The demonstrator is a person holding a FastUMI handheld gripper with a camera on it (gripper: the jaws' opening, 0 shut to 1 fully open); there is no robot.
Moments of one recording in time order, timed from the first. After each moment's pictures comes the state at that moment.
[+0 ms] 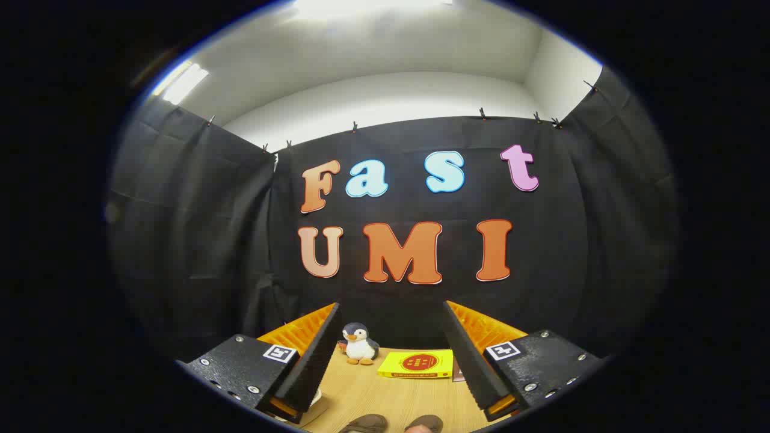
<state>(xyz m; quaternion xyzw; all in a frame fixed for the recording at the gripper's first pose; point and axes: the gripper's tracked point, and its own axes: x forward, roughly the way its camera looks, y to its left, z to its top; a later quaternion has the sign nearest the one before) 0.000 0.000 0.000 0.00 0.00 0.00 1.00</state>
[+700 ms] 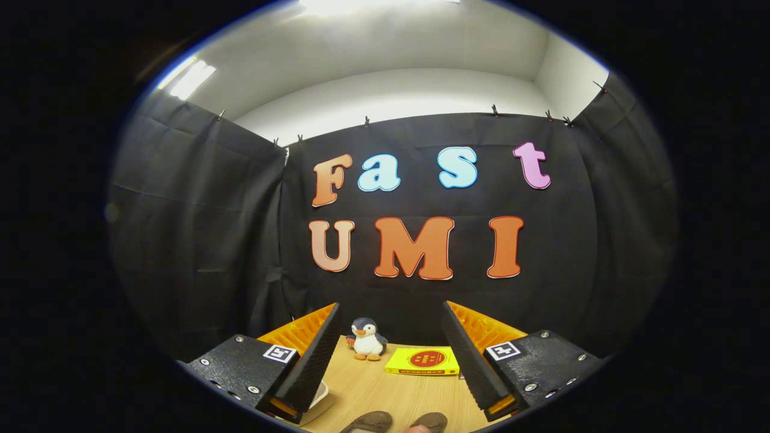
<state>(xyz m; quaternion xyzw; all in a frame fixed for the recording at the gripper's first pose) -0.001 0.014 -0.015 -0.01 0.02 0.02 1.00</state>
